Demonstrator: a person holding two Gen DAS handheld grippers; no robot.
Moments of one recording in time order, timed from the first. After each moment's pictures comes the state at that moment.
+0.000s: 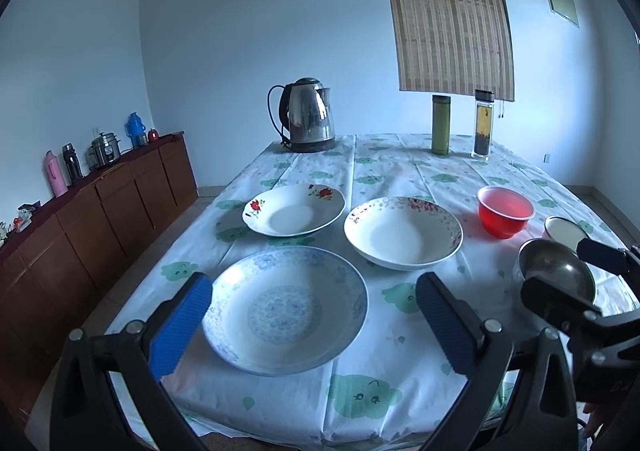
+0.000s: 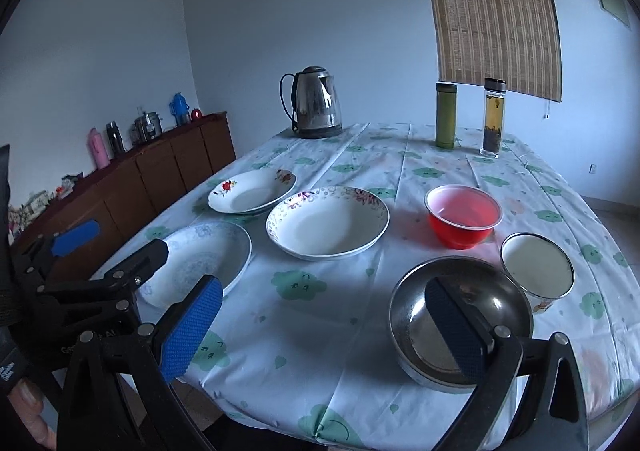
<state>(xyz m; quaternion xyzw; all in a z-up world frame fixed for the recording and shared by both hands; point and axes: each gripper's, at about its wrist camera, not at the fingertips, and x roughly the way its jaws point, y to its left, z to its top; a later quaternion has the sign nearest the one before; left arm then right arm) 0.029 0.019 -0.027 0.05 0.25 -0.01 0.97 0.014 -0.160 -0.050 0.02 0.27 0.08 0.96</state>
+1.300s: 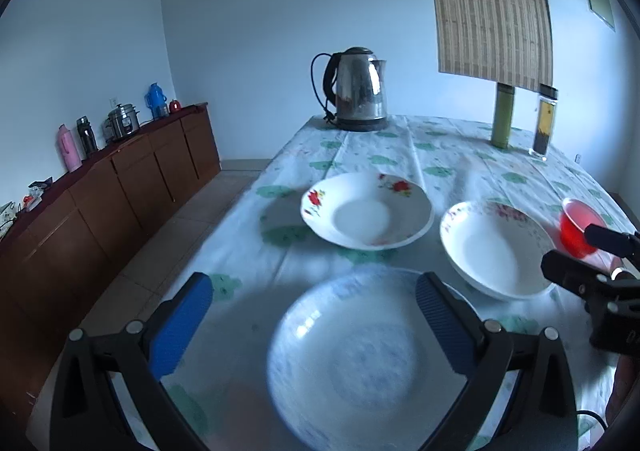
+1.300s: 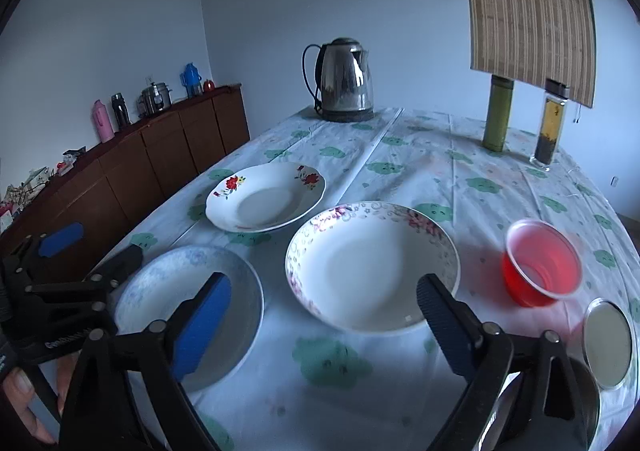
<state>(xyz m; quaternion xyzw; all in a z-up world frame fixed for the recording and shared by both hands) 0.129 0.103 -0.041 0.03 0.30 0.04 0.95 0.141 -0.101 -0.058 0.00 0.32 0.11 0.94</state>
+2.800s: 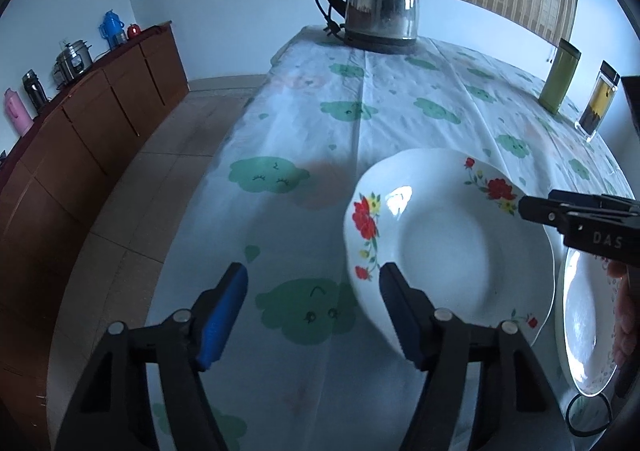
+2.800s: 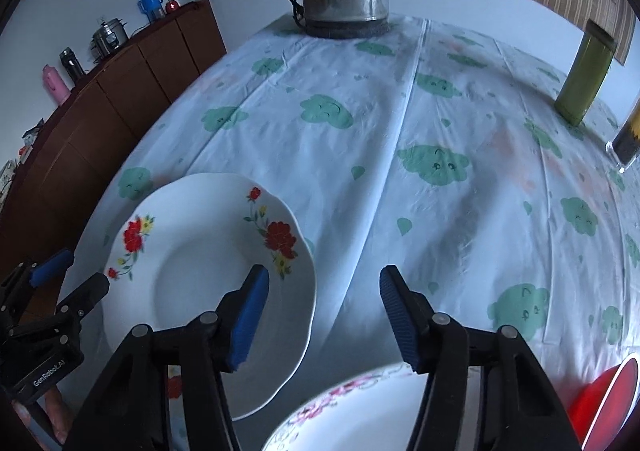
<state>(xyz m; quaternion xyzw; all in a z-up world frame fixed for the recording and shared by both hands) 0.328 0.156 -0.094 0.01 0.46 -0.01 0.89 0.392 -0.050 -0.109 0.00 0.51 0.09 0.86</state>
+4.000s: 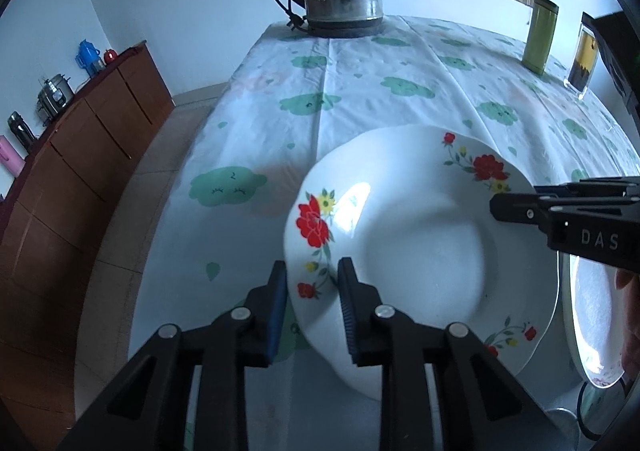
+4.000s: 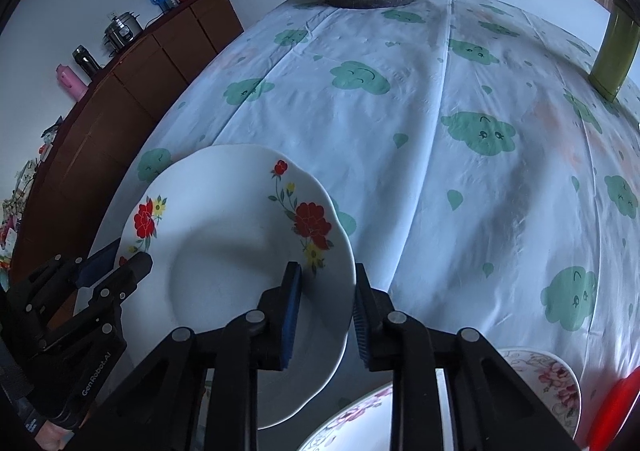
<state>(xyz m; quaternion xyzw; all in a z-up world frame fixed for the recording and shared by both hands) 0.336 0.121 -0.102 0.08 0.47 -0.03 0.88 0.395 -0.038 -0.127 0.03 0.54 0.14 0.83</state>
